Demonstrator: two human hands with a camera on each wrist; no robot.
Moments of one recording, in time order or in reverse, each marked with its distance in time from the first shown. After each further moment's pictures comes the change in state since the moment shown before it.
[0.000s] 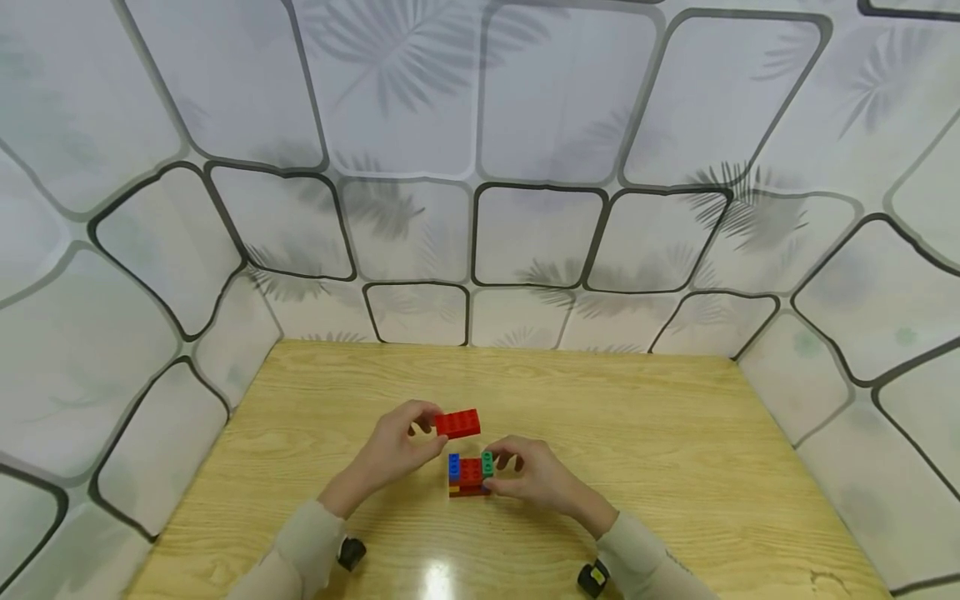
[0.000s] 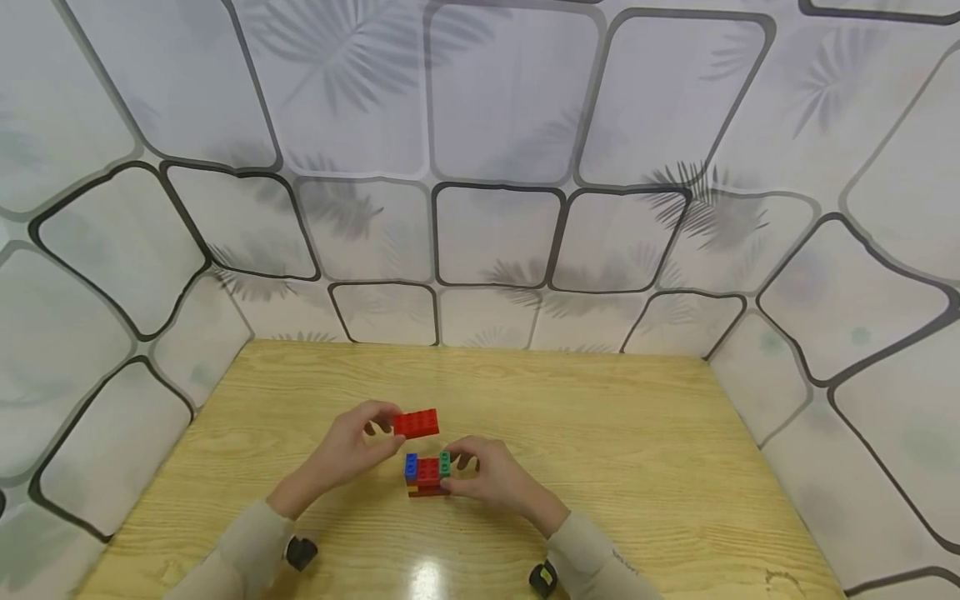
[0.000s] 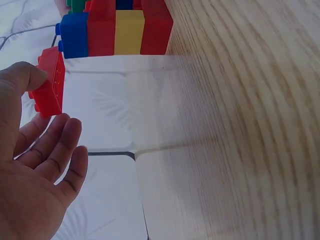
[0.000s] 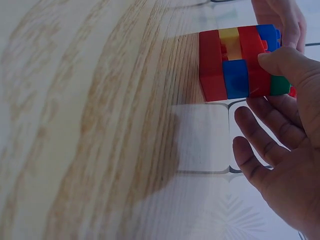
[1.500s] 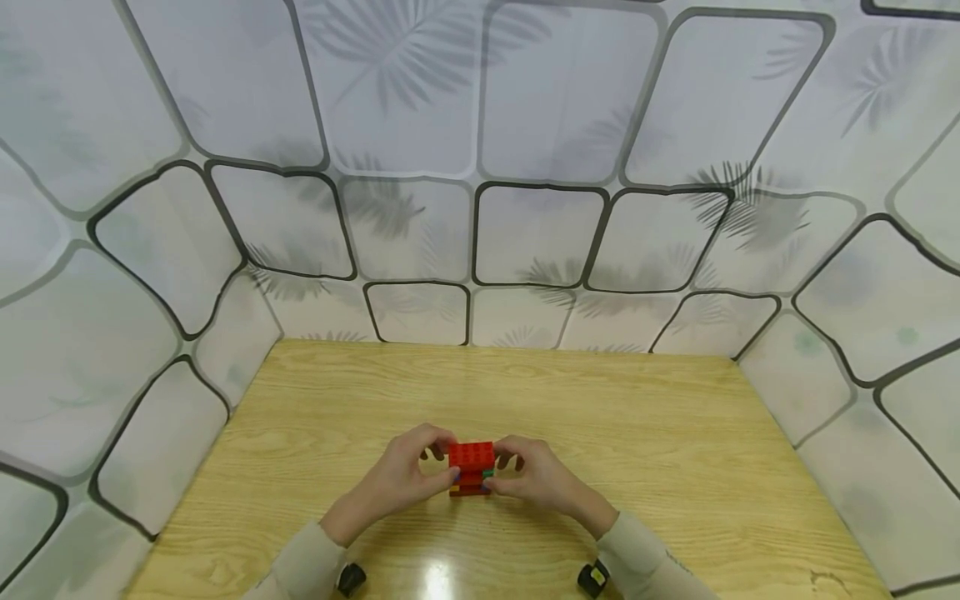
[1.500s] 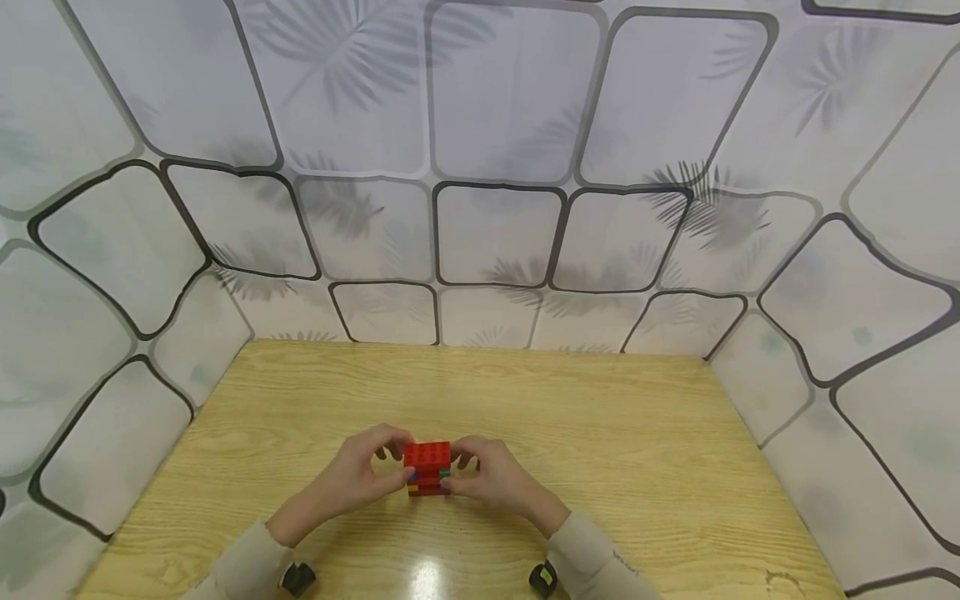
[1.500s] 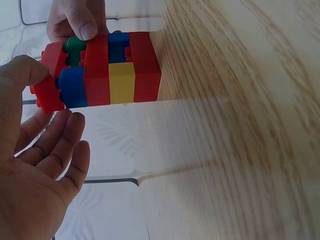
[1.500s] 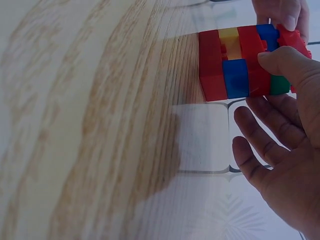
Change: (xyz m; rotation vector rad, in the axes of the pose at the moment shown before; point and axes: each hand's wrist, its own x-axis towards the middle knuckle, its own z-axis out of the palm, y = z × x) left_hand -0.020 0.015 0.012 -0.064 -0.054 0.182; right_hand 0.001 -0.001 0.000 -0.003 0.021 -0.039
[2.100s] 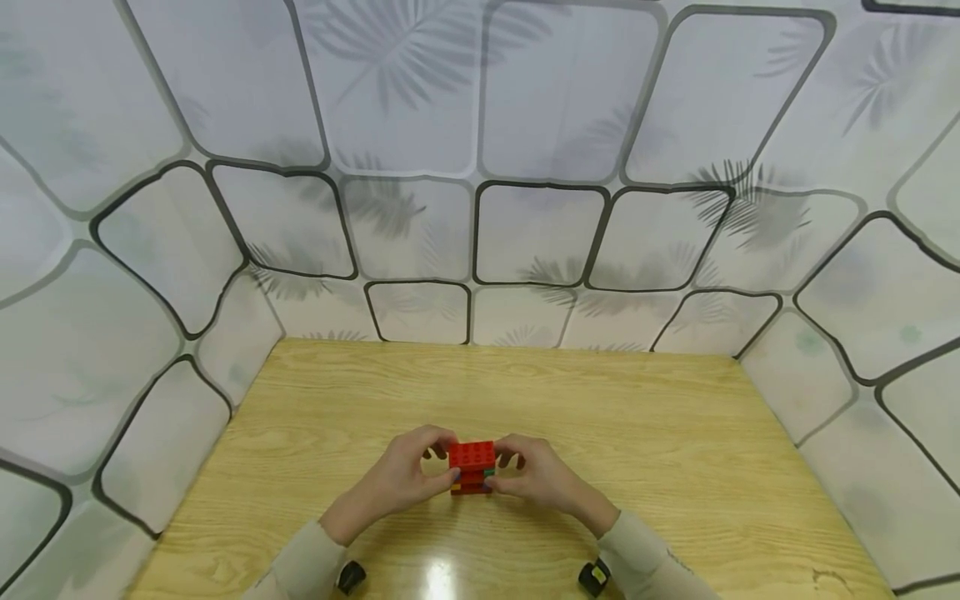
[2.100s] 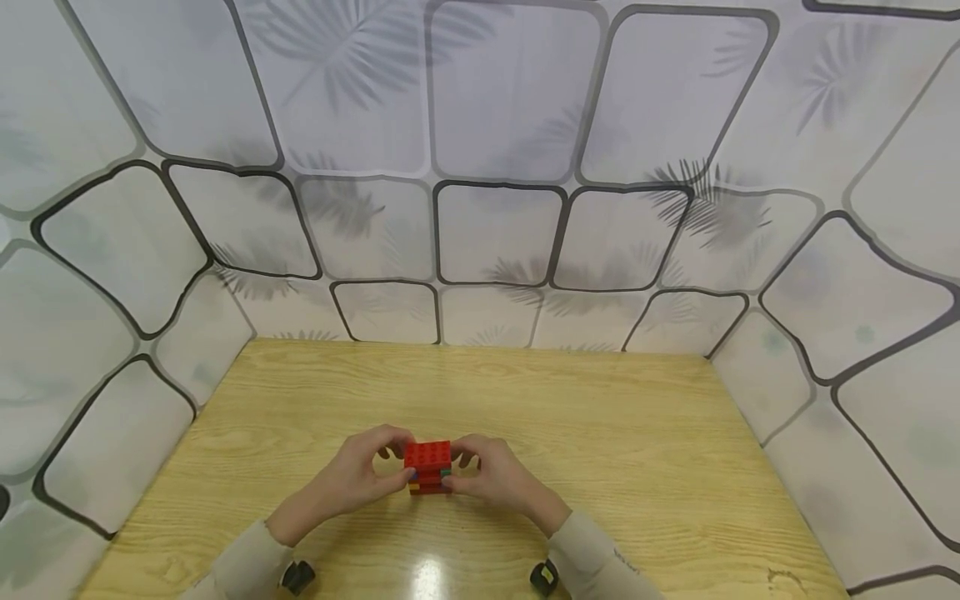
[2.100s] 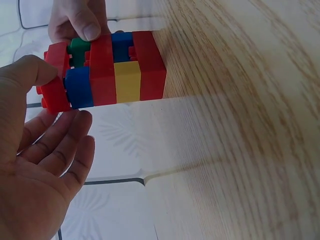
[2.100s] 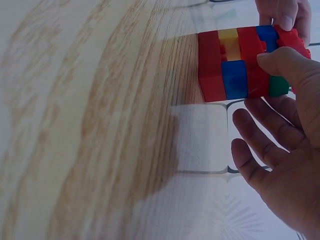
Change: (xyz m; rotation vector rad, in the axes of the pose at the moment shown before) left_hand 0.001 0.004 -0.003 0.027 -0.054 0.011; right_hand 0.000 0.002 0.001 -0.010 -0.008 0.009
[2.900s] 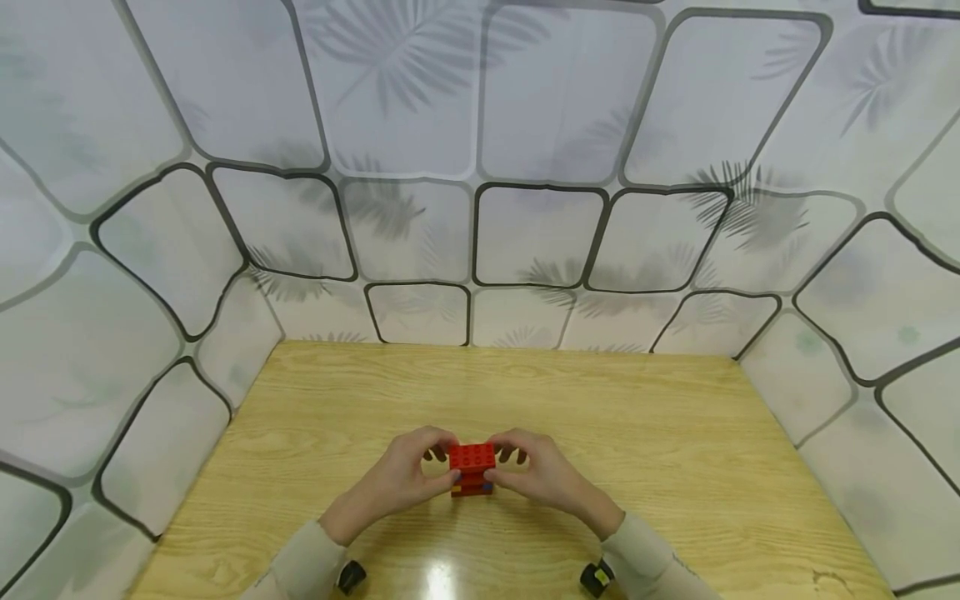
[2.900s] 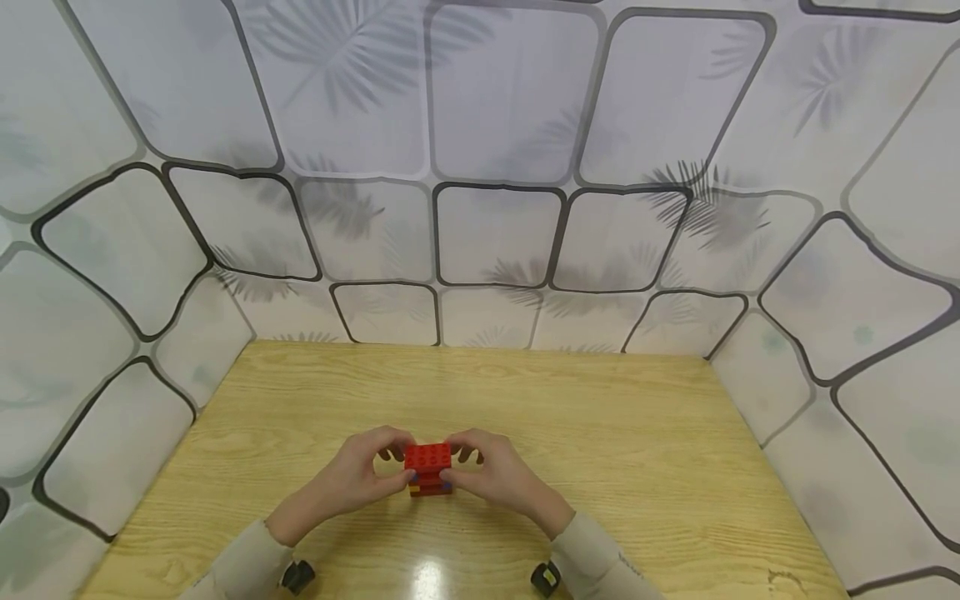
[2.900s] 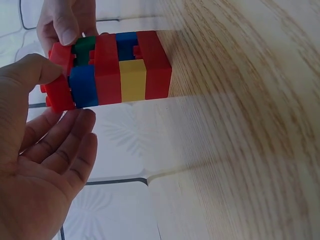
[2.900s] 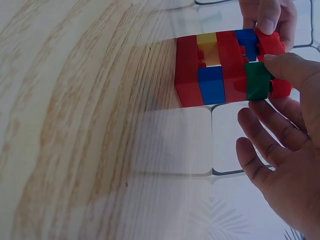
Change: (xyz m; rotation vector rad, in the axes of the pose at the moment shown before) left_hand 0.003 0.003 -0.003 0.014 -0.021 -0.005; right_hand -0.002 -0.015 -0.008 0.001 0.067 -0.053
